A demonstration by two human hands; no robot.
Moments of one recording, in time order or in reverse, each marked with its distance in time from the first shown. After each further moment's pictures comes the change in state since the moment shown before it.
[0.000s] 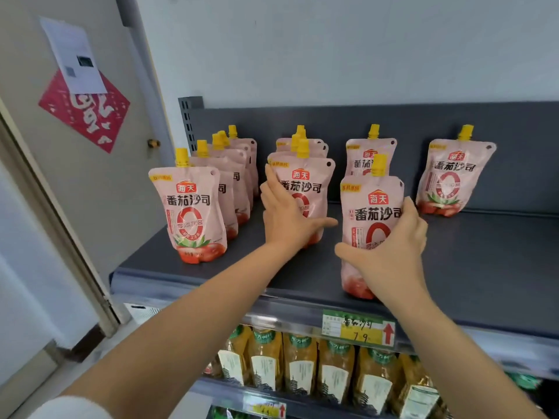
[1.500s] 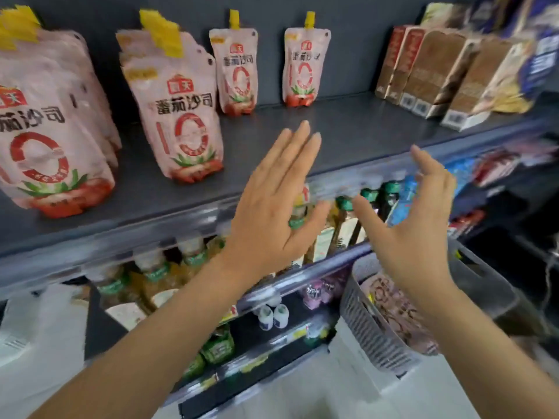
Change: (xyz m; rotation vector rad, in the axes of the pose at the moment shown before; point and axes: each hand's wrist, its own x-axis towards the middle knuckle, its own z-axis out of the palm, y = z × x) left_hand -0.152 0.005 -0.060 -0.386 -0.451 0.918; right_hand -0.179 0.016 -0.052 -0.409 0.521 0.024
